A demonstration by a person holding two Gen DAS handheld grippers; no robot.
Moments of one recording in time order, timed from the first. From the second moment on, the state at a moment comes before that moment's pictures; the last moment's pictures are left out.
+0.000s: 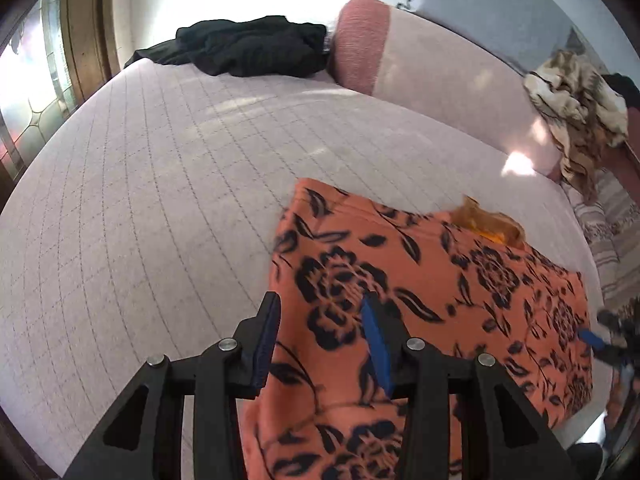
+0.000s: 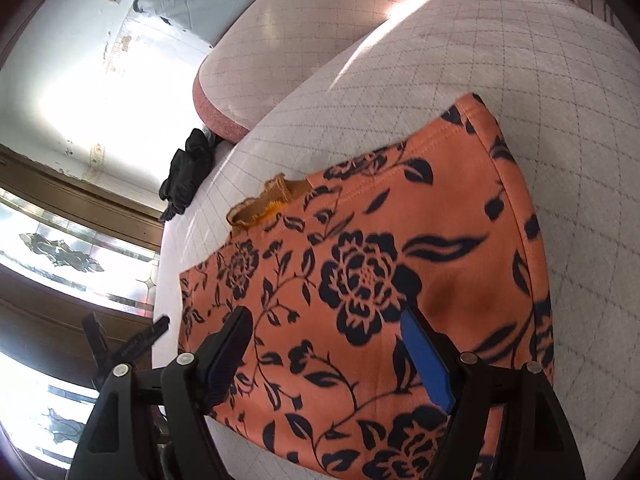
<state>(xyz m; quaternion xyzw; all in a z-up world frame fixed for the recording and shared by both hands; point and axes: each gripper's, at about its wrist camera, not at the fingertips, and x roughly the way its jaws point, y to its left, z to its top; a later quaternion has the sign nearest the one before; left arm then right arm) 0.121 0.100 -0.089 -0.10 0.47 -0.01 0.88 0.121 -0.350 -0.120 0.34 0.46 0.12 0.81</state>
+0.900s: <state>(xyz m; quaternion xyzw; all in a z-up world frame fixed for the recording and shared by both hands) 0.056 0.056 -0.108 -0.03 0.47 -0.04 0.88 0.089 -0.364 -0.105 0.40 0.43 0.15 0.80</state>
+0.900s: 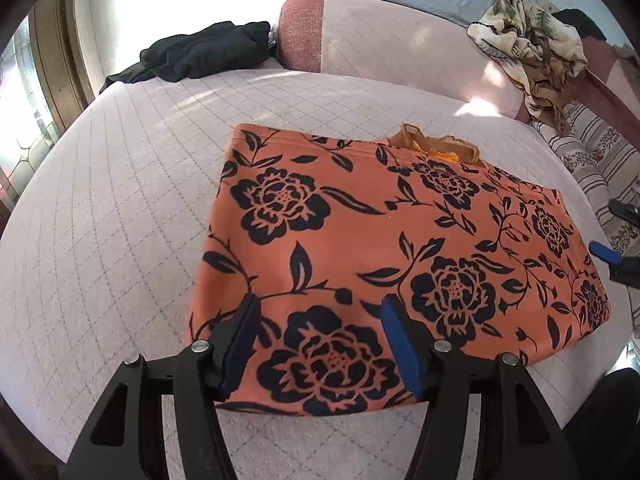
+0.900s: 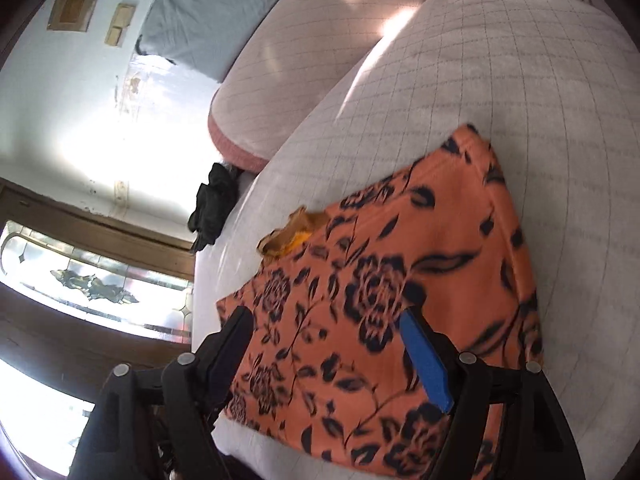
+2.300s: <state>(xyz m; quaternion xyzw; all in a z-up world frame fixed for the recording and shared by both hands) 0.046 0.096 -0.128 -0.05 0.52 0.05 0.85 0.148 -0.387 -0.136 0.42 0.45 0.07 0.78</state>
